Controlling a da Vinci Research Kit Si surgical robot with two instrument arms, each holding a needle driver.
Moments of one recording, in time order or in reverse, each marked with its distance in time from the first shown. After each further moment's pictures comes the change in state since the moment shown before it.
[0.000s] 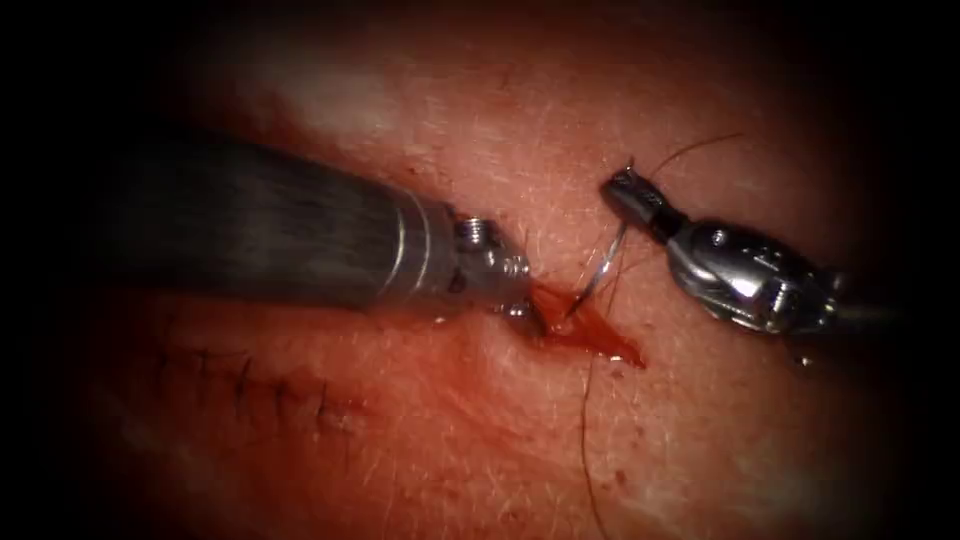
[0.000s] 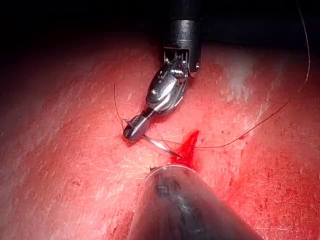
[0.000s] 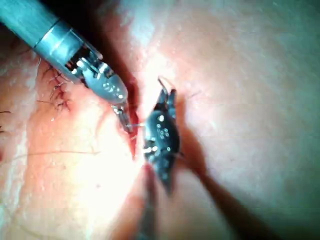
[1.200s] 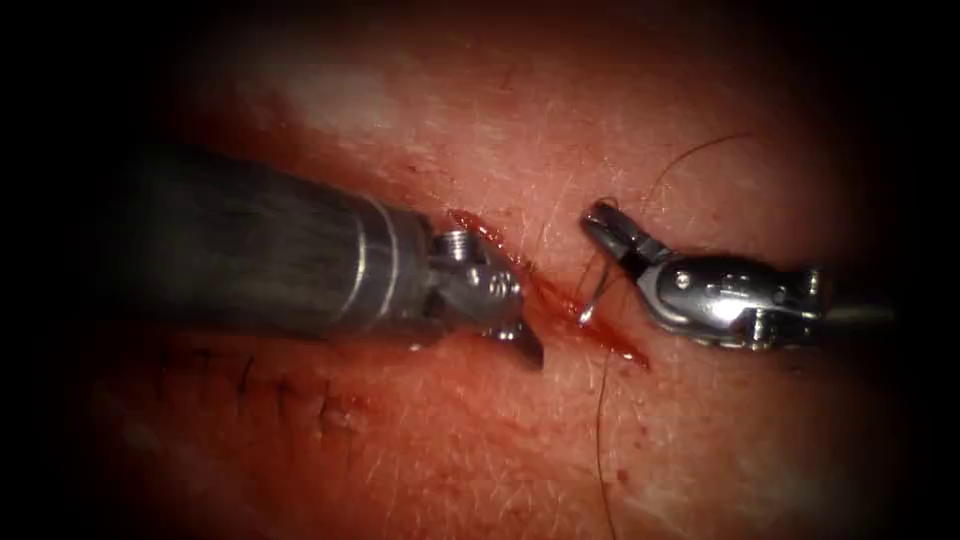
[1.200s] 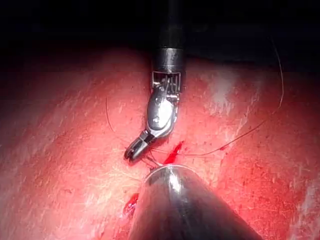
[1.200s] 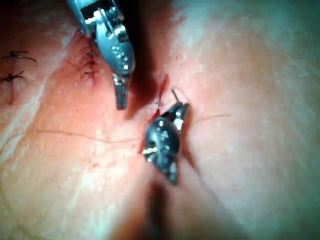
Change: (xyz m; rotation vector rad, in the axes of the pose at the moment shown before) right arm -0.002 -0.002 0.000 0.025 -0.024 -0.274; left arm 0.002 0.005 -0.003 0.066 0.007 -0.028
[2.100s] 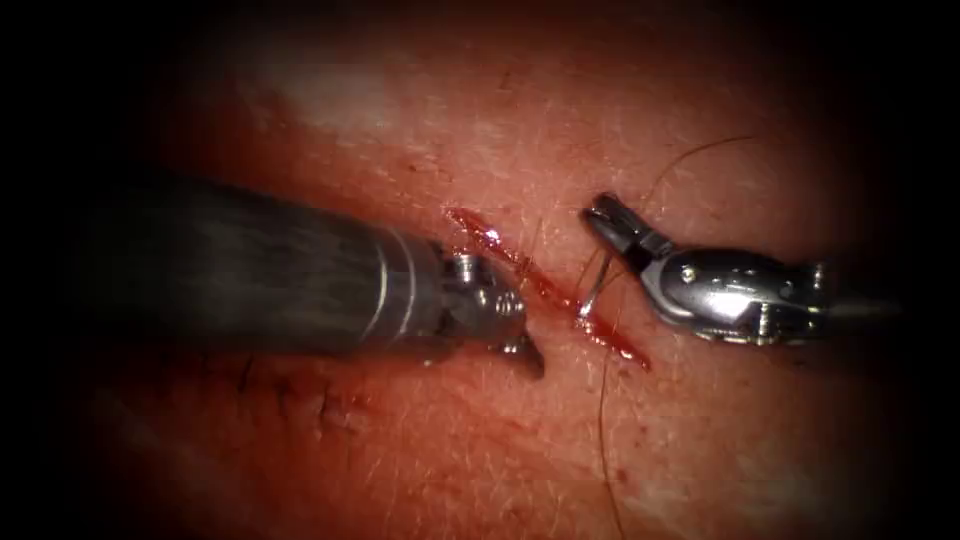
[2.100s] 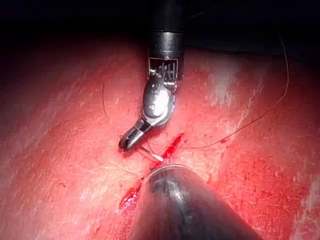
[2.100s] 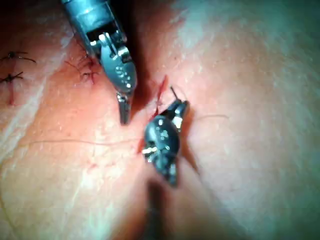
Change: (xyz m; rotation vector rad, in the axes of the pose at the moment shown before) right arm 0.002 0.000 0.000 -0.015 0.037 0.078; left arm -0.001 -0.001 0.003 -0.010 0.019 0.005
